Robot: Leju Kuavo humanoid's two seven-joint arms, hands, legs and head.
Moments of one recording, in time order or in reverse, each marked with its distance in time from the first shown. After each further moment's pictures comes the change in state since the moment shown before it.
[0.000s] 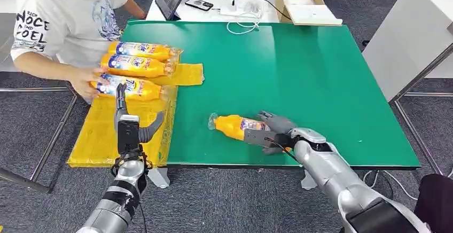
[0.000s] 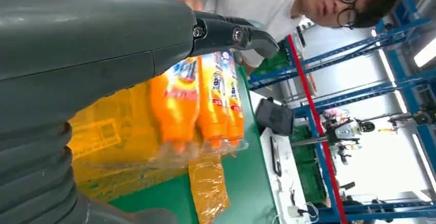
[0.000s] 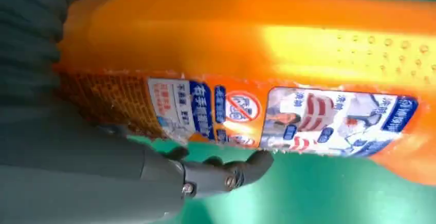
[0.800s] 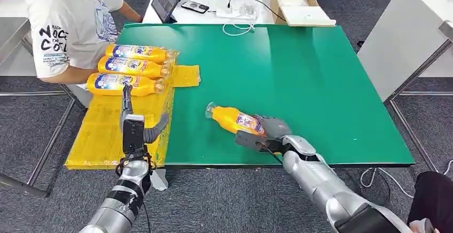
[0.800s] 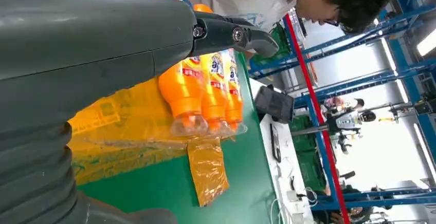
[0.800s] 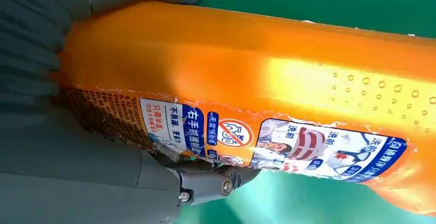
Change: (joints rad) left arm -0.011 -0.019 0.002 0.037 -0.008 -0.002 0.000; right arm 0.055 0.096 0.040 0.053 -0.072 -0.274 0.019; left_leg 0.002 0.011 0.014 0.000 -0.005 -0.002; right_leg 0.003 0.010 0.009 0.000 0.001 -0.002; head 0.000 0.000
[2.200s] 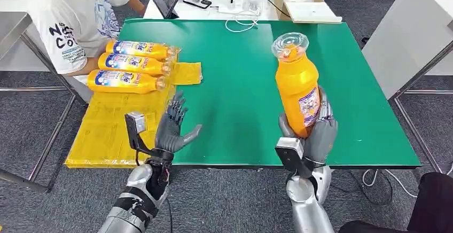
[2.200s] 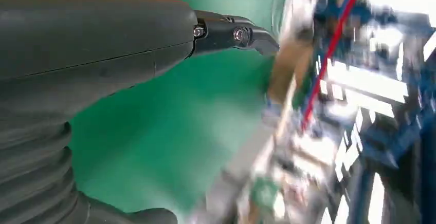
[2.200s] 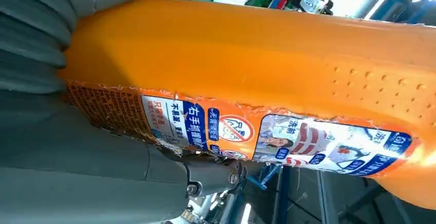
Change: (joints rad) left arm 0.071 -0.075 -0.025 -0.111 0.400 -0.870 0.240; right arm 0.477 0.224 -0.614 -0.835 -0.022 -0.656 -0.469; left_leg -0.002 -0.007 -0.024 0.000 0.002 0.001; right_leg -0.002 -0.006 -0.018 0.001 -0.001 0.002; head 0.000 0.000
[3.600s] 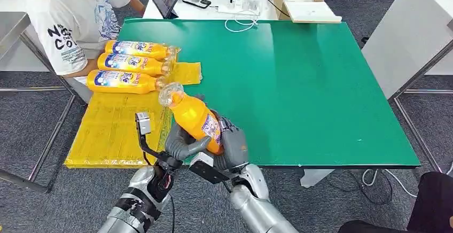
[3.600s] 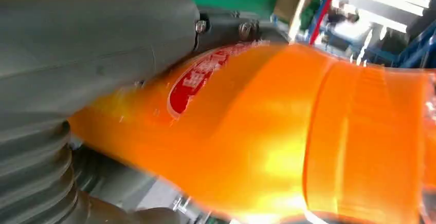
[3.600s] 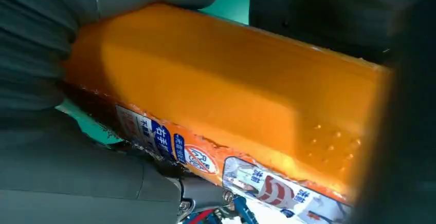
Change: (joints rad) left arm -0.027 0.039 -0.148 0.053 0.159 -0.170 0.080; right arm -0.220 0.131 0.370 0.678 0.124 0.087 0.081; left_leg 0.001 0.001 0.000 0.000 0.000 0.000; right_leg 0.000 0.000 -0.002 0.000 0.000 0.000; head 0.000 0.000
